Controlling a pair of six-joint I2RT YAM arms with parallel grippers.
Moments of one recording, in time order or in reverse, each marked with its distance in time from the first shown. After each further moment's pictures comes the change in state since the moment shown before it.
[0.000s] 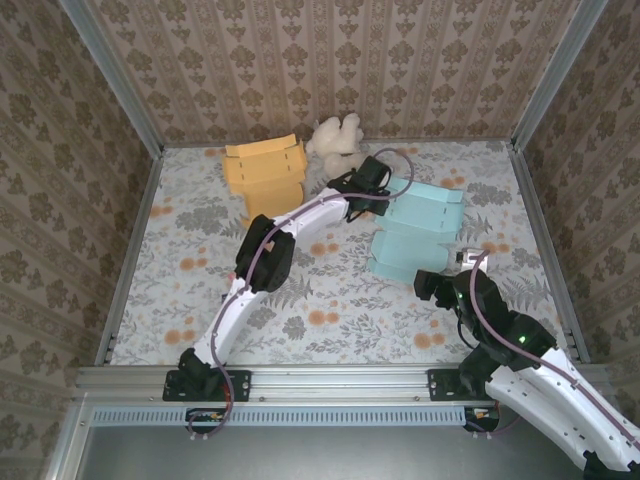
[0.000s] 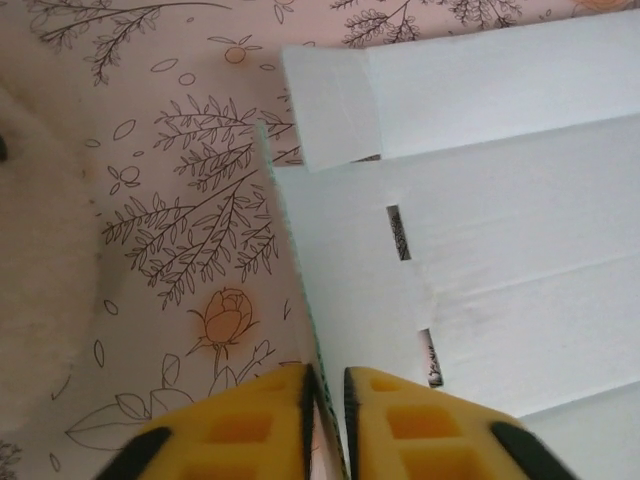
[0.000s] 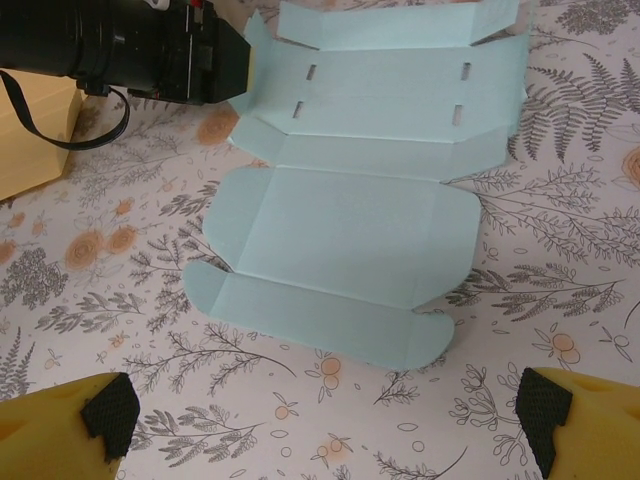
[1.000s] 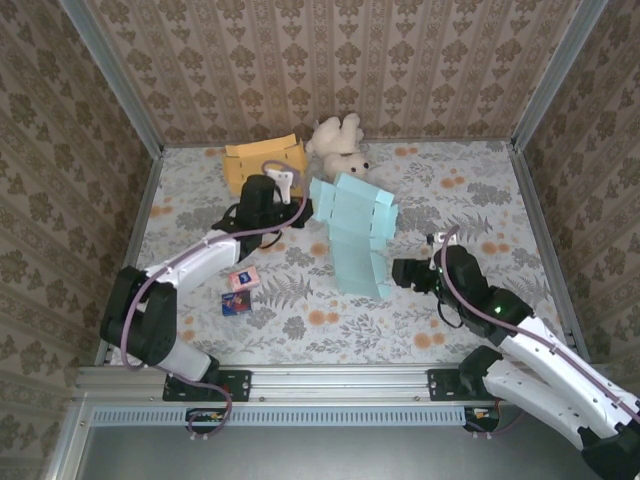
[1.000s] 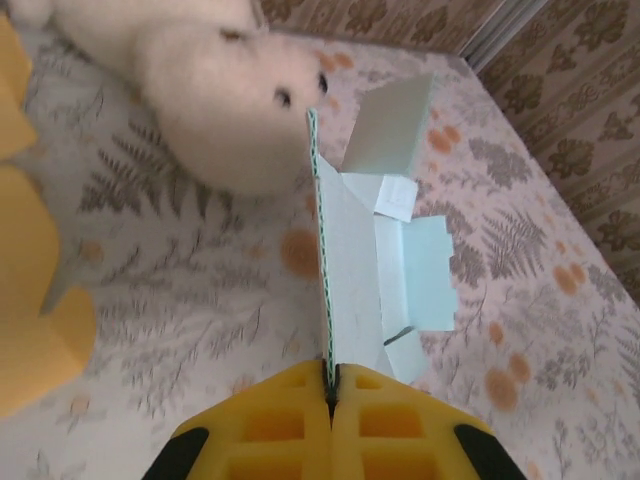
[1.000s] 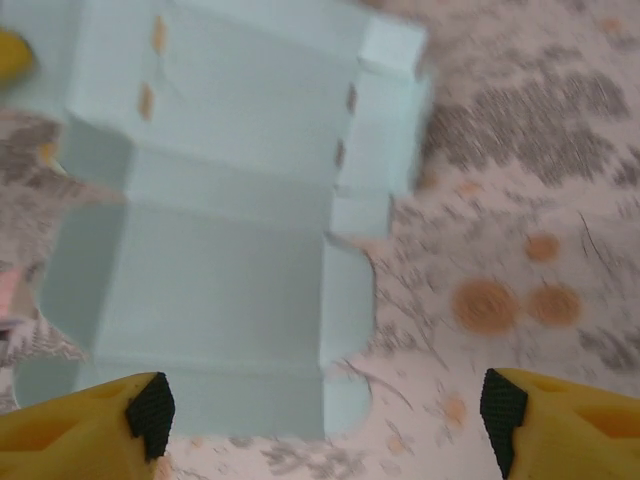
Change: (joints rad) left arm 0.274 -1.040 -1.278 0.570 0.345 -0.192; right arm 0.000 0.292 0.114 0.220 -0.202 -0.083
